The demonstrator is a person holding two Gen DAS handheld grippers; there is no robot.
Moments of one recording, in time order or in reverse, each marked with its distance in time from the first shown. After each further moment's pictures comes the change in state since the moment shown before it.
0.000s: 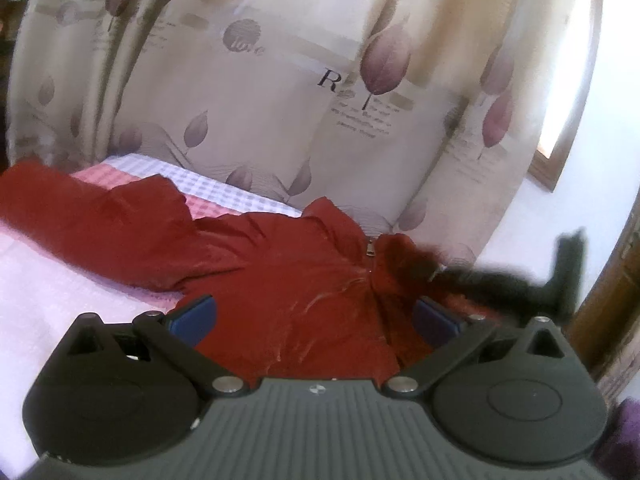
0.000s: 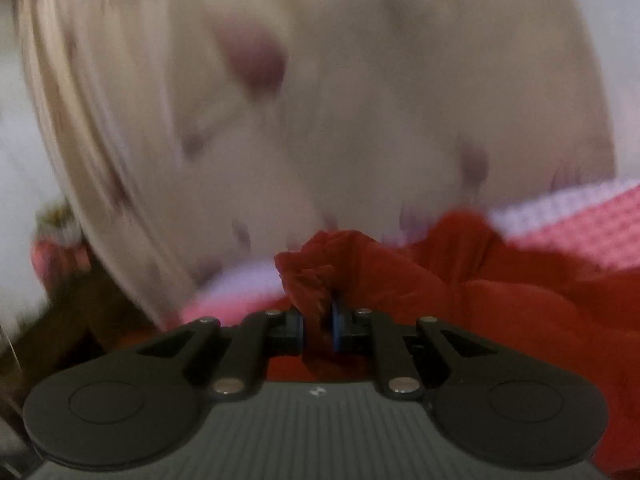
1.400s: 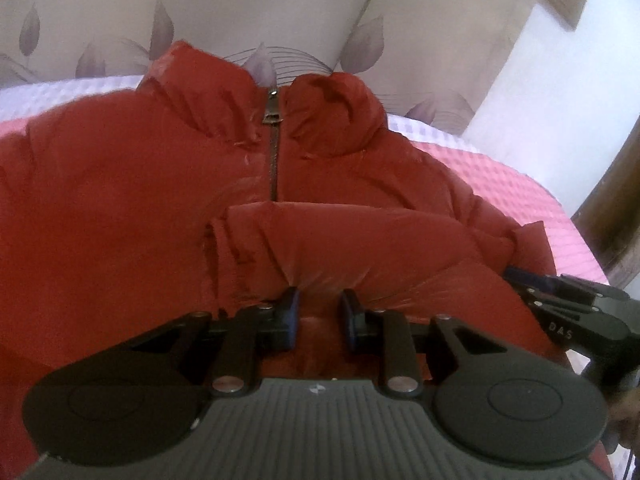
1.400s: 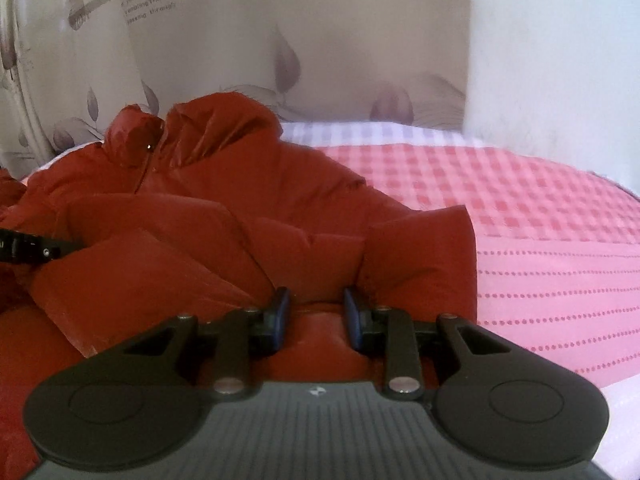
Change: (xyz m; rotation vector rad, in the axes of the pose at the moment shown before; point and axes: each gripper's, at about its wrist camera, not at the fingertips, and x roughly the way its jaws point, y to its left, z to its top) left arm 0.245 -0.113 -0.019 0.183 0.429 -0.071; right arm -0.035 -0.169 -0.032 -0.174 0.133 -0.363
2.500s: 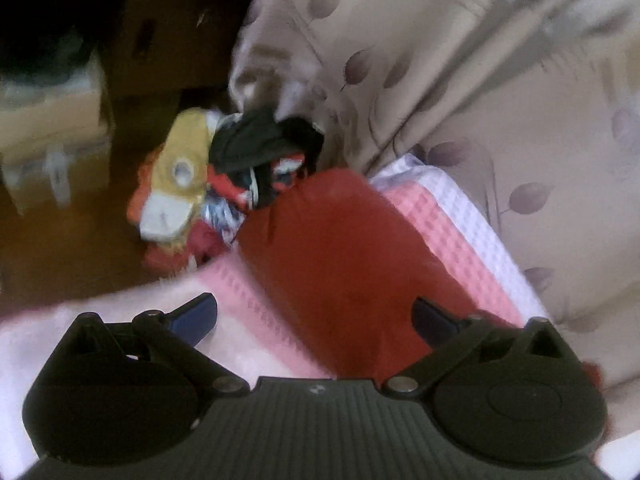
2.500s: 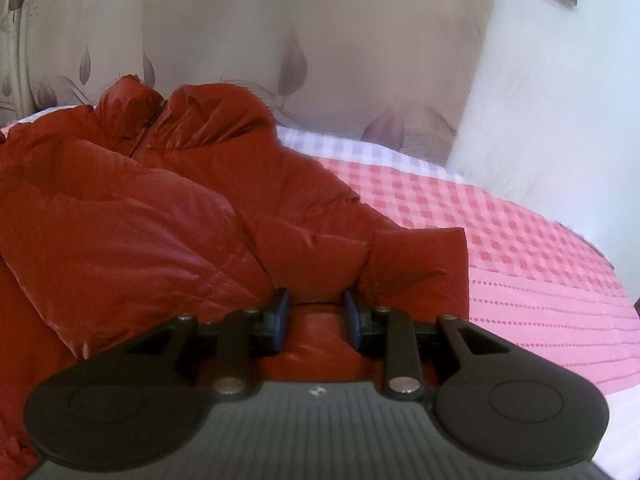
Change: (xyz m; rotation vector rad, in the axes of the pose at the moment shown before) left arm -0.220 0.458 -0.036 -0.749 -0.243 0.418; right arm -0.005 0.031 -0.005 -0.144 -0.049 -0.152
